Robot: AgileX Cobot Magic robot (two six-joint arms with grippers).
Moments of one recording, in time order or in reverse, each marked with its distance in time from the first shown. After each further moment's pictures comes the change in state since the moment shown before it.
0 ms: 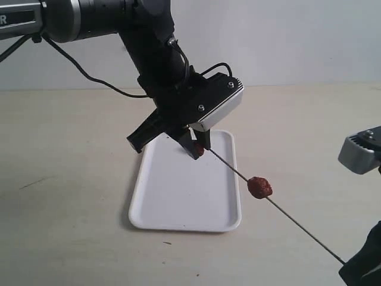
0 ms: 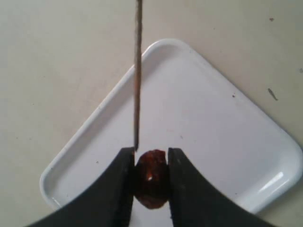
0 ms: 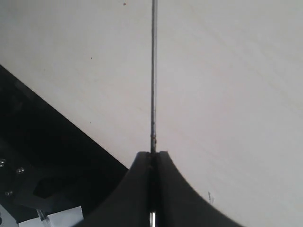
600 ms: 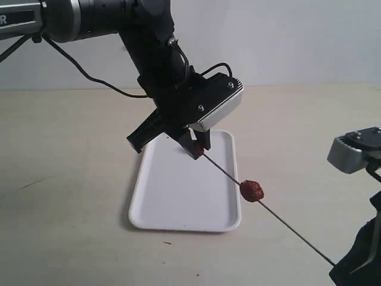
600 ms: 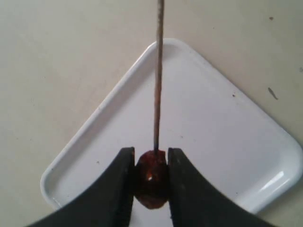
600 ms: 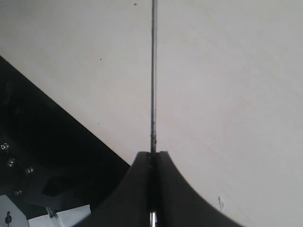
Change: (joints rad) left arm 0.000 0.000 0.000 0.000 0.000 0.006; right arm 0.000 0.048 0.000 0.035 -0.009 -0.022
